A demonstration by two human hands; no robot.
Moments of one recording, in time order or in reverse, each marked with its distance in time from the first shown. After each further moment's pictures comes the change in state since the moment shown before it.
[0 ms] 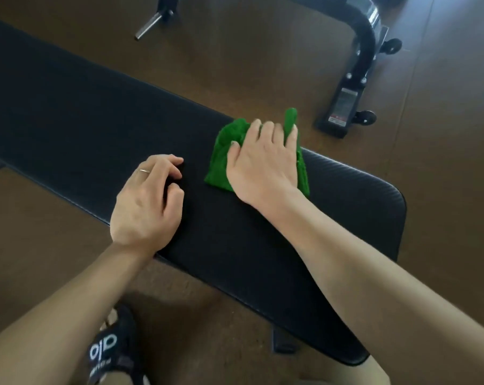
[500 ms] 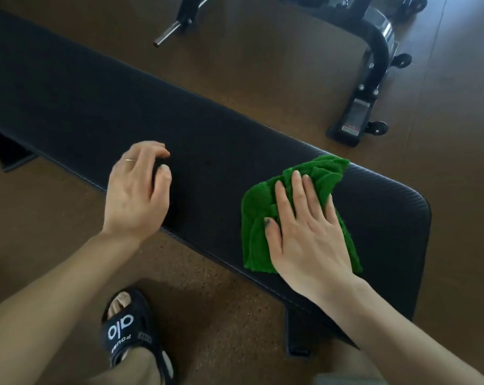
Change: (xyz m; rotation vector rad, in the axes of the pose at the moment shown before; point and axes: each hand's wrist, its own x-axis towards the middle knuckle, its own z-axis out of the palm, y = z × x) left_hand 0.014 -0.048 -0.054 0.048 0.042 0.012; right_hand -0.116 0.019 0.005 -0.018 -0.080 -0.180
